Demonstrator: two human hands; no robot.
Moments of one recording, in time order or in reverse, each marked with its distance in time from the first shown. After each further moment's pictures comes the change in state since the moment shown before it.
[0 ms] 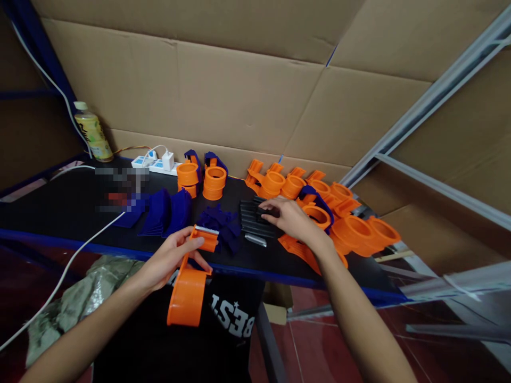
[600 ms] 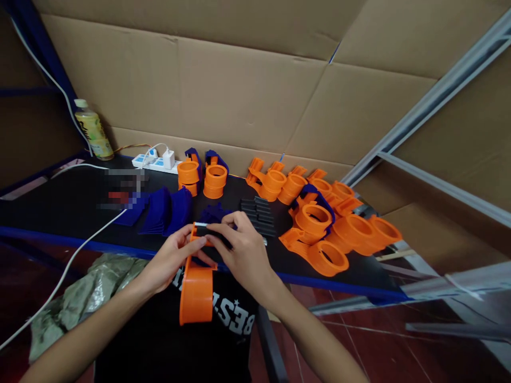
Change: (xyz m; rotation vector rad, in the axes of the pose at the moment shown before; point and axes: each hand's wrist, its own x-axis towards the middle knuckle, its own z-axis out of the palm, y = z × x) left_hand -0.003 -0.002 0.009 -0.057 0.012 0.102; right_hand -0.035 -0.149 0.058 0.160 0.366 -0.215
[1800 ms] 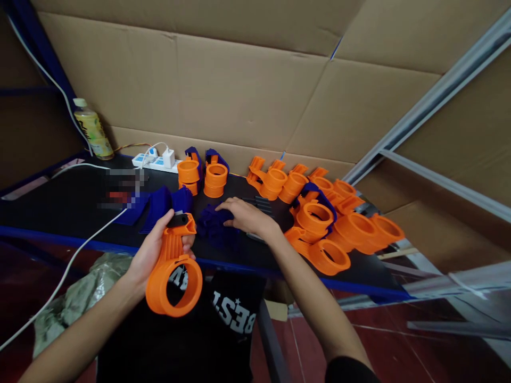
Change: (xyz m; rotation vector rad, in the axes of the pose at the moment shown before) left_hand -0.006 0.024 -0.010 -0.460 0.139 -0.200; right_hand 0.065 0.106 0.019 -0.140 -0.674 -0.053
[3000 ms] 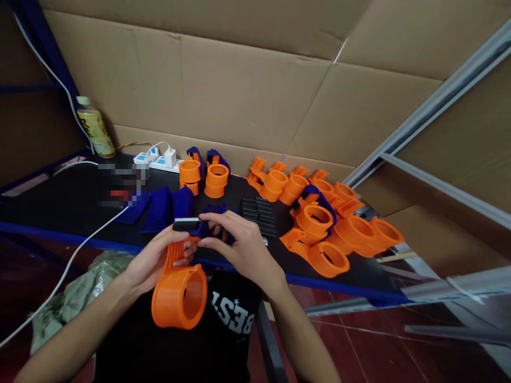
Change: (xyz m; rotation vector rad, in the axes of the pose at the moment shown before) left_hand -0.009 -0.004 0.000 0.184 -0.074 0.094; right_hand -0.059 -0.115 -0.012 0.345 0.511 -0.036
